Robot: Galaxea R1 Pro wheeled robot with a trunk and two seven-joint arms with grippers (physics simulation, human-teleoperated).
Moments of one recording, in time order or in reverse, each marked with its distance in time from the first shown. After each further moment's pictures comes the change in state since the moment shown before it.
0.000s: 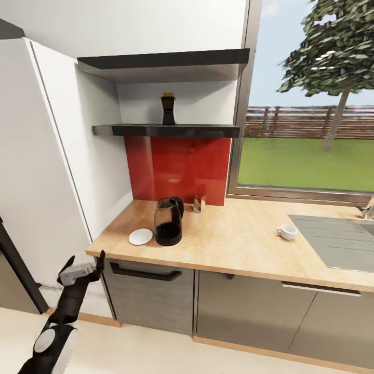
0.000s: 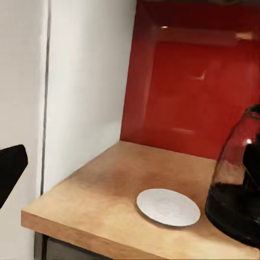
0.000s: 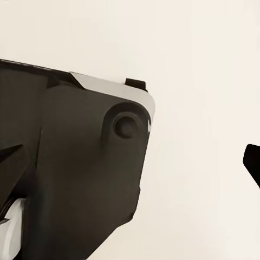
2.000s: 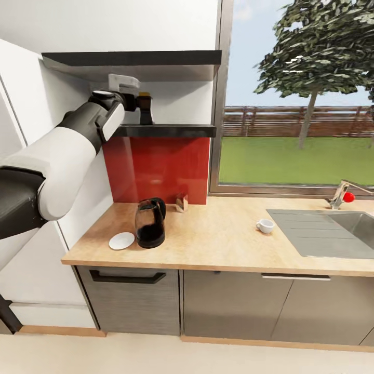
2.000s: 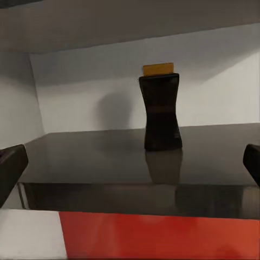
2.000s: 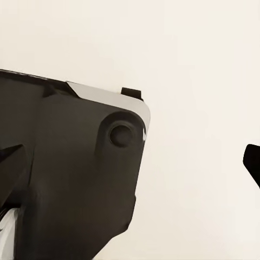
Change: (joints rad) left arm -1.671 -0.173 -0.260 1.067 -0.187 0.623 0.200; right arm 0.001 -0.010 0.001 0.009 0.002 -0.051 -0.002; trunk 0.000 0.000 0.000
